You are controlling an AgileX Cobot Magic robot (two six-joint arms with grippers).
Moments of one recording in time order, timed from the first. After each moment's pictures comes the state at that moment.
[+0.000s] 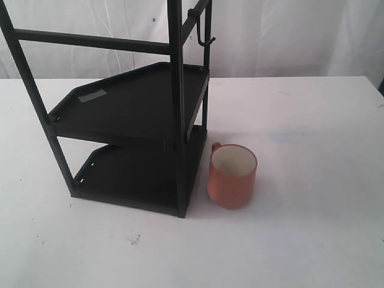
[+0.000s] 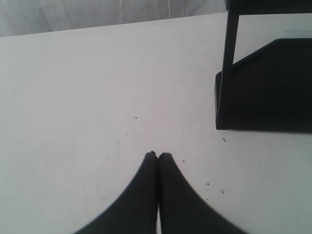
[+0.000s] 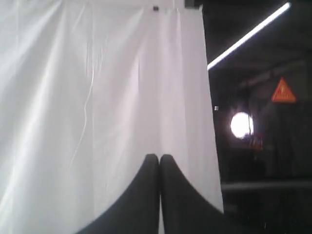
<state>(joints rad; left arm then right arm) 0.05 0.00 0.02 -0.05 0.34 0.11 -0.15 0.00 -0.12 -0.05 -0.33 0.05</state>
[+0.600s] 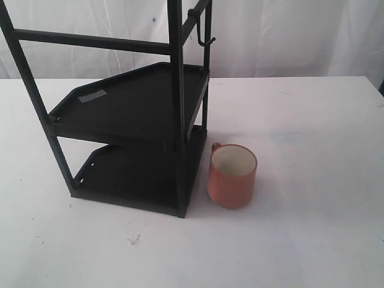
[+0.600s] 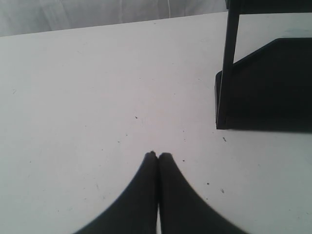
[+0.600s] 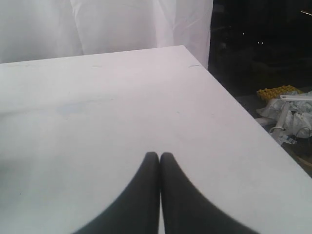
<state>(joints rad) 0.05 0.00 0.02 -0.05 0.34 0.11 -0.16 0.00 0.00 -0.06 0.31 0.06</state>
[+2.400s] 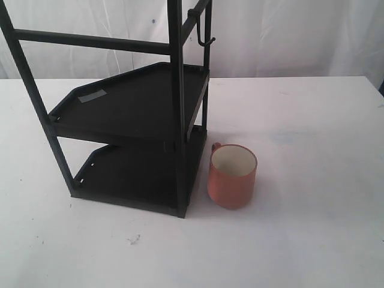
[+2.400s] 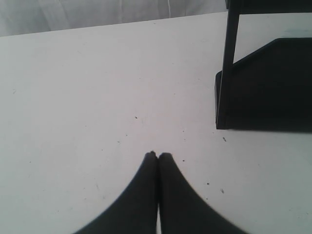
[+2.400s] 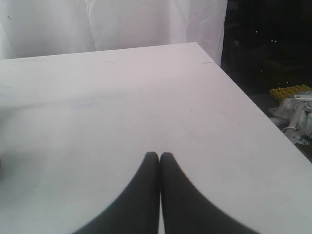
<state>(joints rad) 0.05 0.00 0.02 -0.05 0.34 0.11 -0.11 0.00 0.00 -0.05 0.32 0.06</state>
